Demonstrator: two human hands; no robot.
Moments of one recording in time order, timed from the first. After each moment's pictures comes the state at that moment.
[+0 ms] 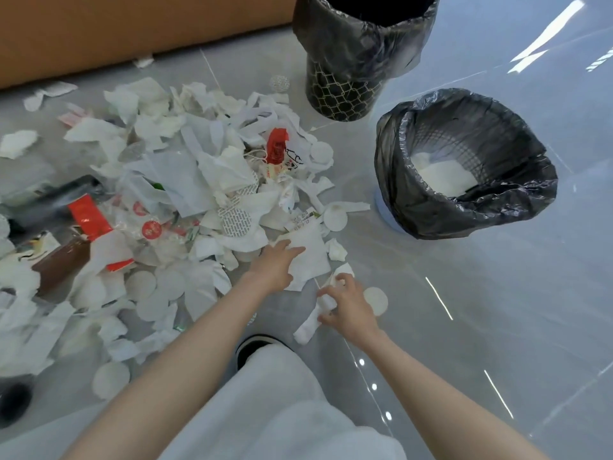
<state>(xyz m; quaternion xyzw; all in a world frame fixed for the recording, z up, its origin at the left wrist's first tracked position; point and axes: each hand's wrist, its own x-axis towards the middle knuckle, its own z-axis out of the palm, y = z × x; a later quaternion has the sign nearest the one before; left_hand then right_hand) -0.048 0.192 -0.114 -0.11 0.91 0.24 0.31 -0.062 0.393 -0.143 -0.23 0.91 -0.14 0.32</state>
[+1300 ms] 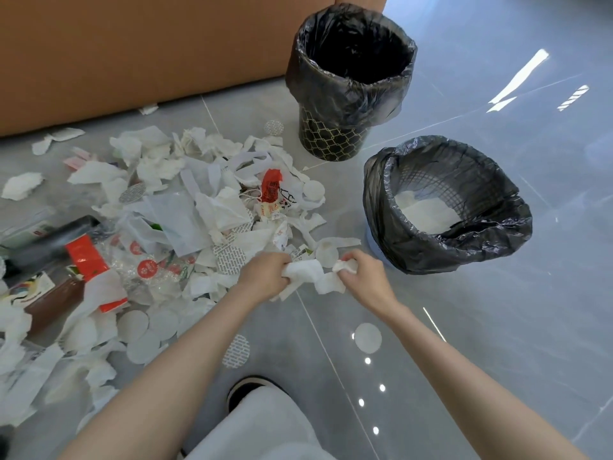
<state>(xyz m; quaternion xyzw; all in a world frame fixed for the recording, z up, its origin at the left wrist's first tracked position) -0.077 0.174 -0.068 -0.16 0.93 0.29 0.19 -0.155 0.364 -0.065 -0.13 0.92 -0.31 0.21</state>
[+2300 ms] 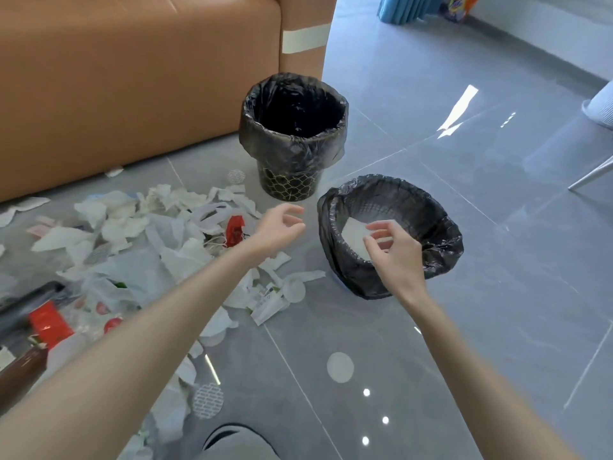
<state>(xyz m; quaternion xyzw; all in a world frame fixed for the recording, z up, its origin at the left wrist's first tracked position) -0.188 0.207 0.058 -0.17 0.82 0.55 0.08 -0.209 0.419 0.062 -0.08 0.90 -0.43 -0.02</state>
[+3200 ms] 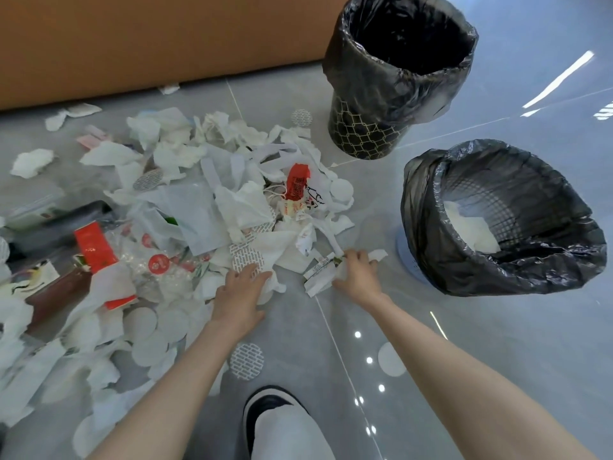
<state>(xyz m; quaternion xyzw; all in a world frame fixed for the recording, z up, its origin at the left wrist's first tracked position) -0.026 0.130 -0.124 -0.22 0.93 0.17 0.23 -0.189 0.301 -0.150 -0.16 0.94 -0.10 0.28</state>
